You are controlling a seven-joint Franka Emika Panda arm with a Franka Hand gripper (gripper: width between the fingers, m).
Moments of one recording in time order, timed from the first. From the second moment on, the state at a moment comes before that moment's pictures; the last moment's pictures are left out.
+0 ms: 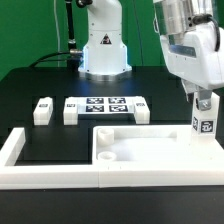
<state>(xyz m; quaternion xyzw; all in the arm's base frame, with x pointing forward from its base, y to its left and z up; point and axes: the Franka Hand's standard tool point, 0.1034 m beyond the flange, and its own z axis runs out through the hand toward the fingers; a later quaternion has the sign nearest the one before) 0.644 0.092 0.117 -0.72 0.69 0.01 0.13</state>
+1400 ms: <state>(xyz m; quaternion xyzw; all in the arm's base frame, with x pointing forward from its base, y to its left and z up) 0.648 0.105 0.114 -0.98 0.19 -0.02 0.06</state>
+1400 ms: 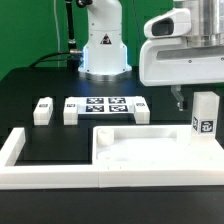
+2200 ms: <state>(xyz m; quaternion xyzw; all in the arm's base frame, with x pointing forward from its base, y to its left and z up) 0.649 0.099 0.114 -0.74 0.67 0.04 0.10</state>
